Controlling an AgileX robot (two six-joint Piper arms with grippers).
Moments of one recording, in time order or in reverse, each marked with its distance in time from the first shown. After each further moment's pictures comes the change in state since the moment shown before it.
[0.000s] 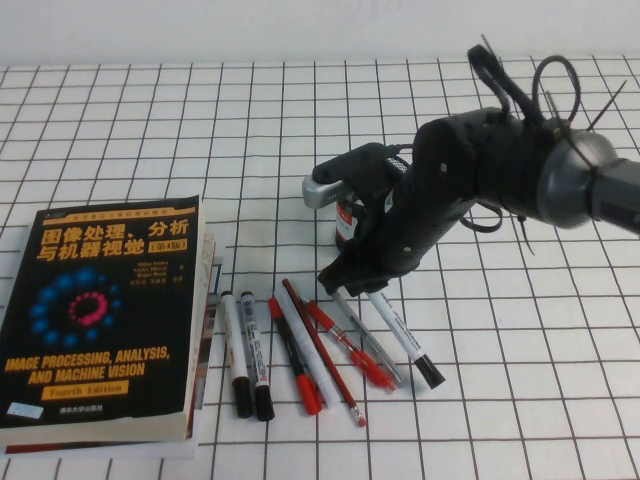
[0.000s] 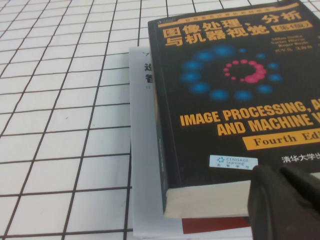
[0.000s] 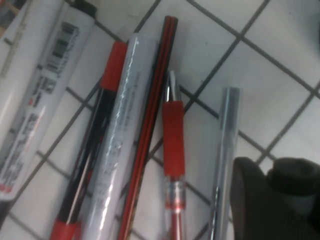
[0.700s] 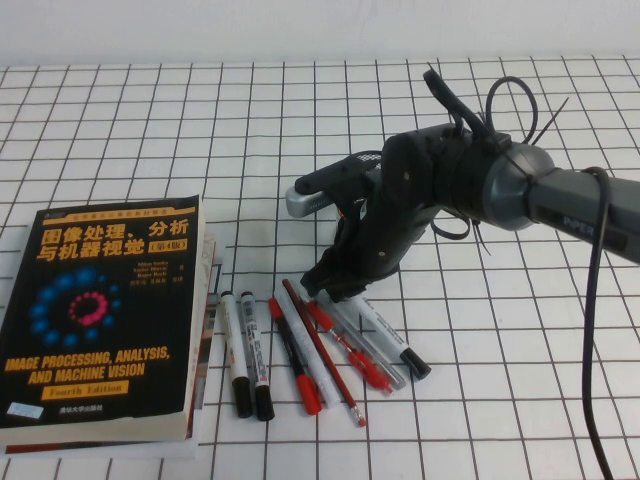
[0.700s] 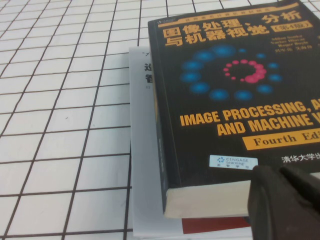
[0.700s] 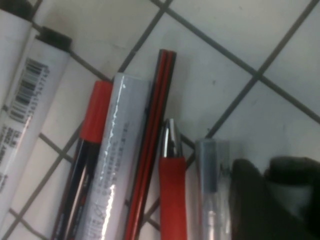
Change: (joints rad) right arm 0.000 0.178 -0.161 0.012 0.024 -0.007; left arm 0.000 0.000 0.000 0.000 0.000 0.000
